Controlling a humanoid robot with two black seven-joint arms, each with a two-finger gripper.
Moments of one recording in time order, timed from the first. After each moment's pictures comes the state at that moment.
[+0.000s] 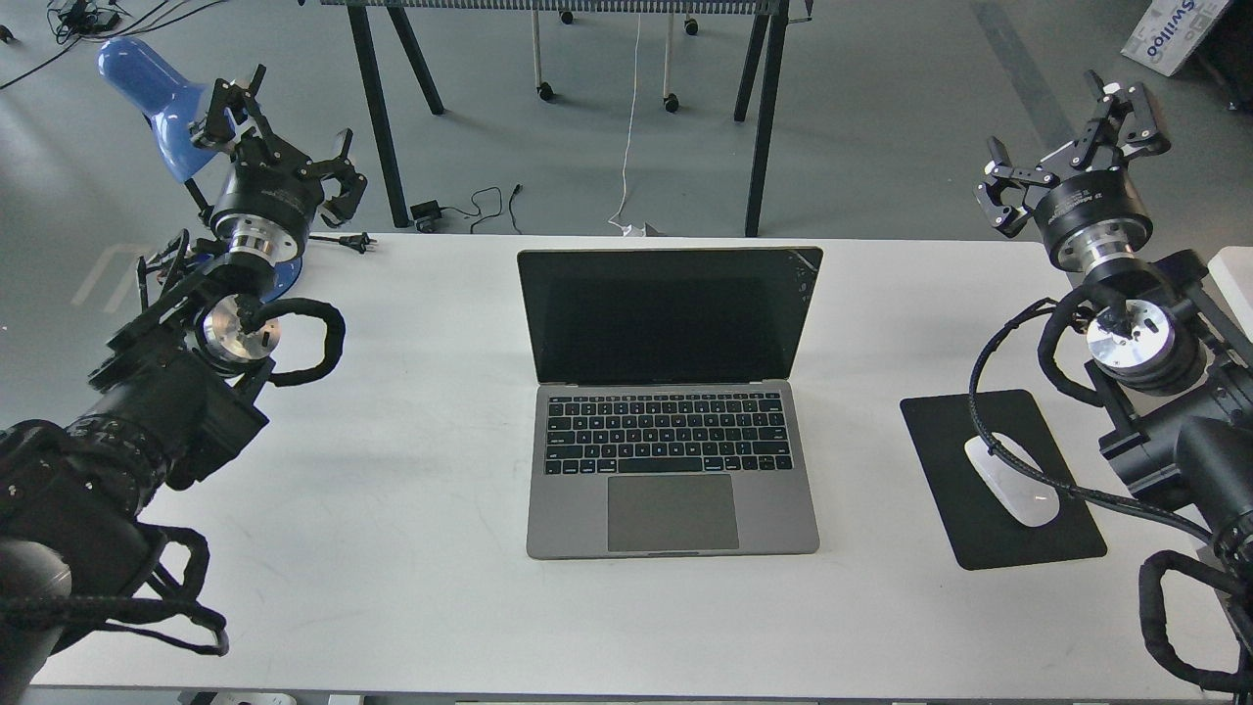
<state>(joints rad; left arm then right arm) -0.95 0.14 -0.71 -0.18 -0.12 -0.49 -0.44 0.72 -0.28 1.20 0.63 -0.22 0.26 0.22</state>
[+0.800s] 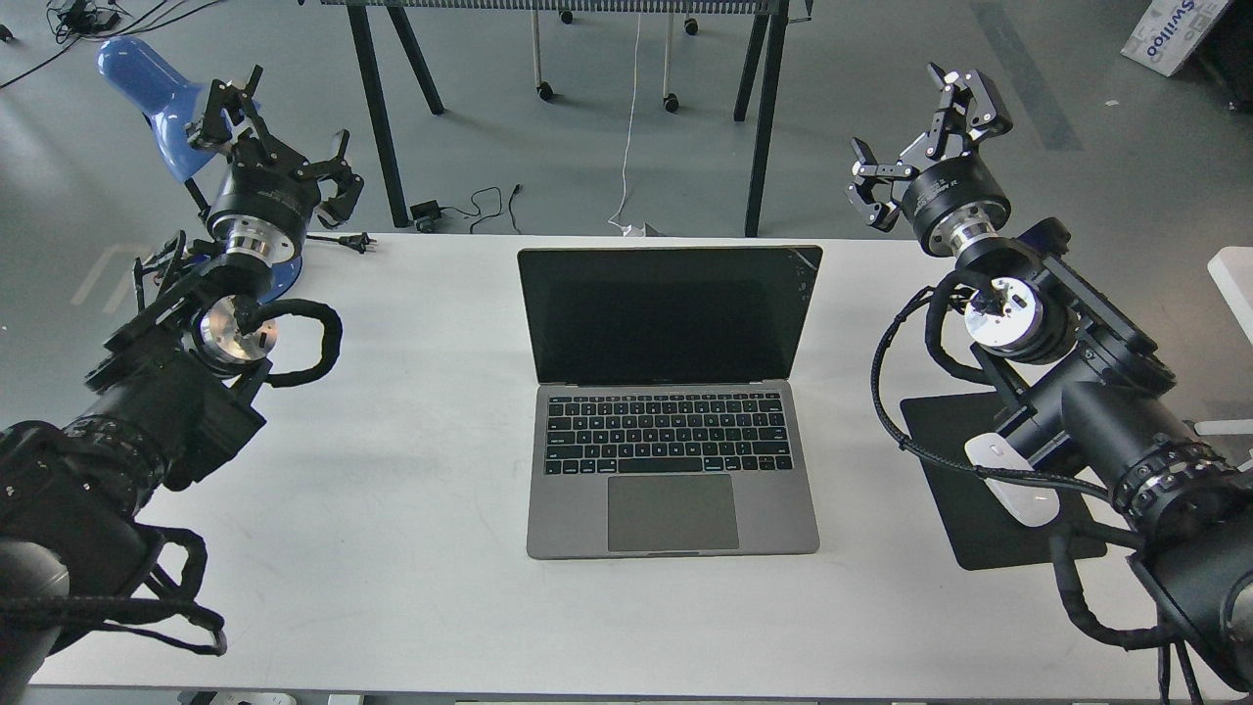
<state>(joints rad) -0.95 0.14 -0.71 -0.18 -0.12 -0.49 -0.44 0.89 -0.09 0.97 0.47 -0.21 0.26 0.25</state>
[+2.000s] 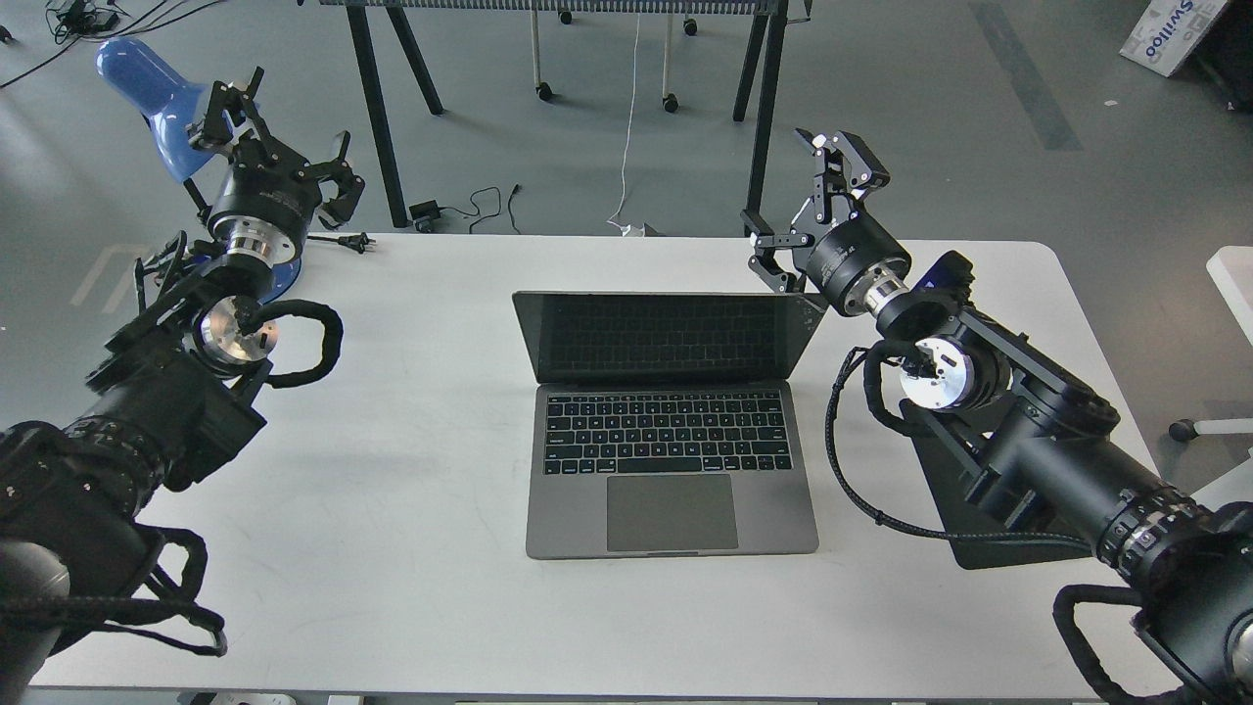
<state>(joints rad) -0.95 0.14 -0.71 -0.18 -0.12 -0.49 -0.44 0.75 -0.15 0.72 0.79 -0.21 0.24 0.24</state>
